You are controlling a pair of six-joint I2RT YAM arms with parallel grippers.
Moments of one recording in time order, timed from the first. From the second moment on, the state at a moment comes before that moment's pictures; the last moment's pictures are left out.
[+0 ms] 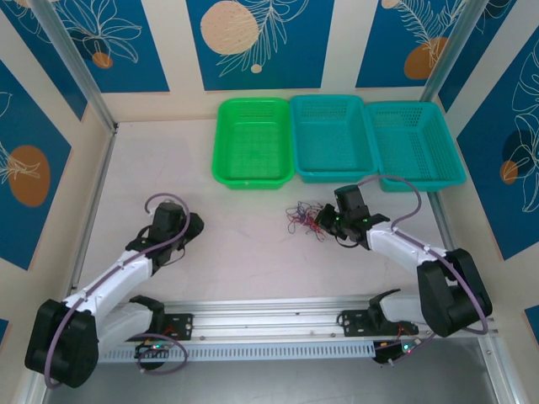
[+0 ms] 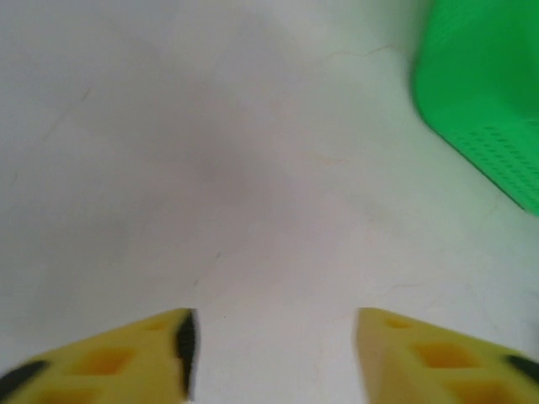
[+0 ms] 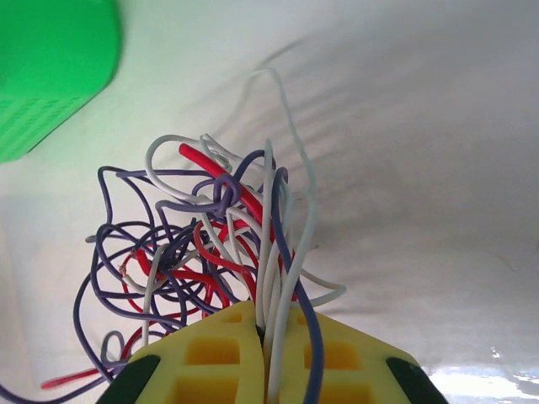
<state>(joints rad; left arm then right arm) -0.34 1.00 0.44 -0.20 -0.07 -0.83 0.37 1.27 0.60 -0.21 -0.17 0.83</state>
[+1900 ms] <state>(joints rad) -0.89 1.66 0.53 1.16 0.00 -0.21 0.29 0.94 0.66 -0.34 -0.32 1.13</state>
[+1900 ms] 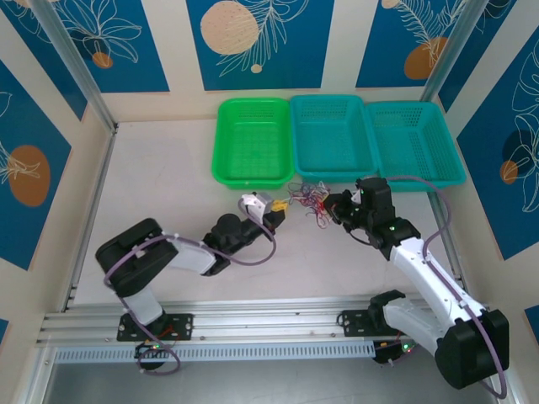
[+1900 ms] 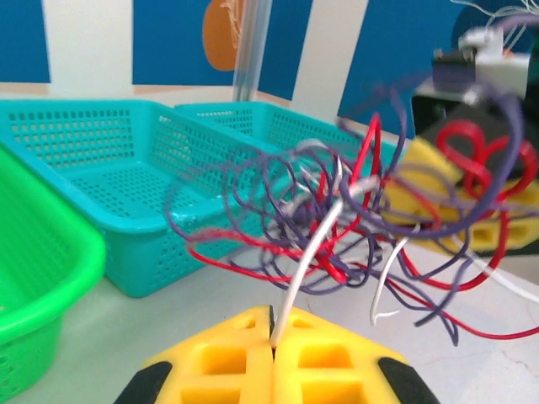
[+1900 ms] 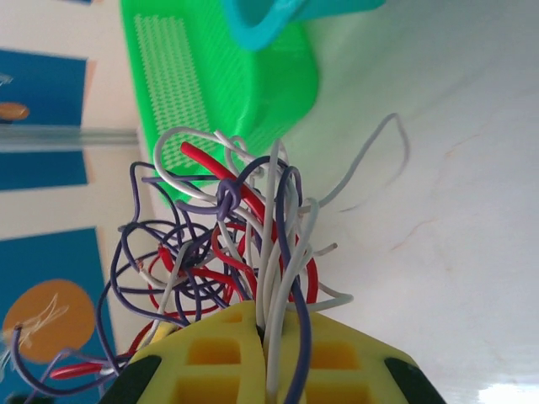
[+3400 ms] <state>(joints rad) -0.69 0.88 0.46 0.12 -0.21 -0.34 0.70 1.66 0.92 -0.41 0.28 0.62</state>
